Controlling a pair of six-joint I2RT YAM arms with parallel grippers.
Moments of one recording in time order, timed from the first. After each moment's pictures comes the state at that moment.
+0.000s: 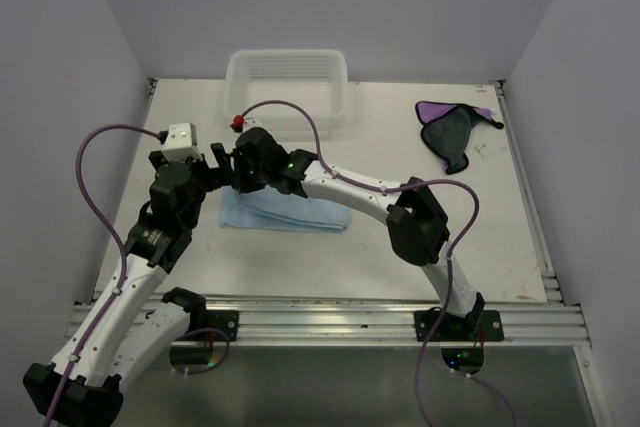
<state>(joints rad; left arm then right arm) -0.35 0.74 0.74 -0.23 -0.38 -0.23 1.02 2.18 1.91 -0.37 0.05 0.61</state>
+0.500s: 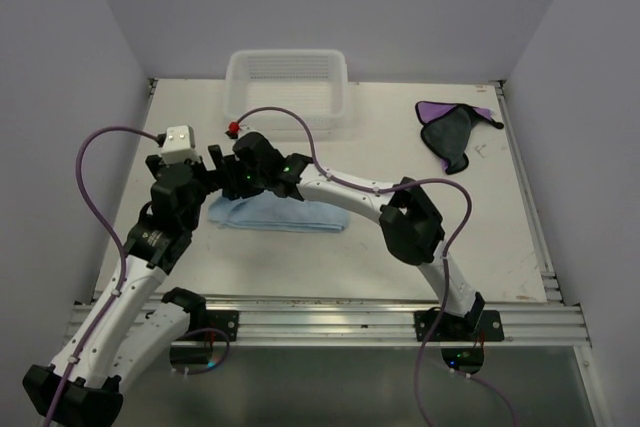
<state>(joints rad) -0.35 0.74 0.74 -0.28 -0.44 -0.23 1.02 2.22 1.93 -0.34 -0.02 0.62</state>
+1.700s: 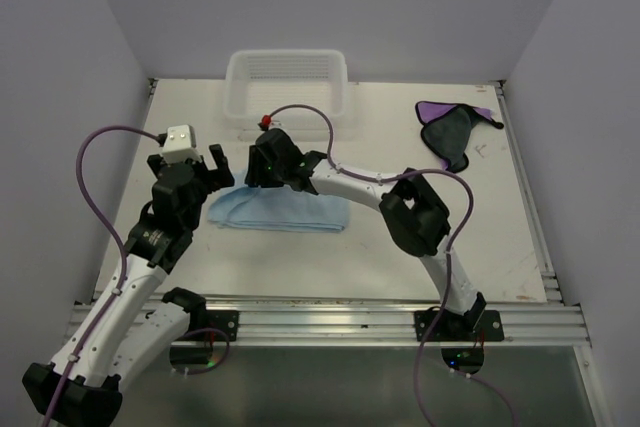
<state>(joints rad) -0.36 0.74 0.74 -0.27 -0.45 -0.25 0.92 2.20 1.75 -0.22 0.06 0.73</state>
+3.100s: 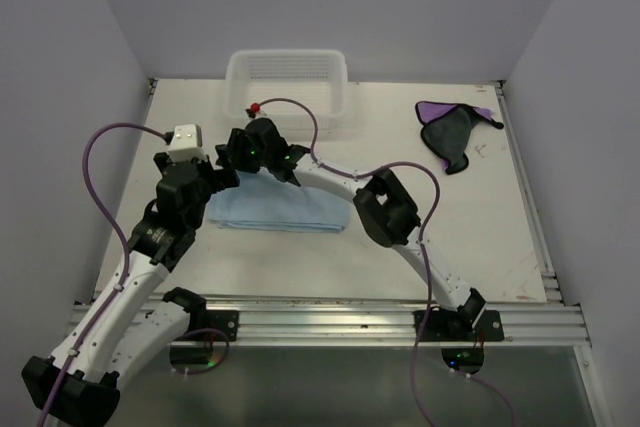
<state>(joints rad) -0.38 0.76 0.74 -0.25 -0.43 -0.25 0.89 2.51 2.13 -0.08 -0.08 0.90</state>
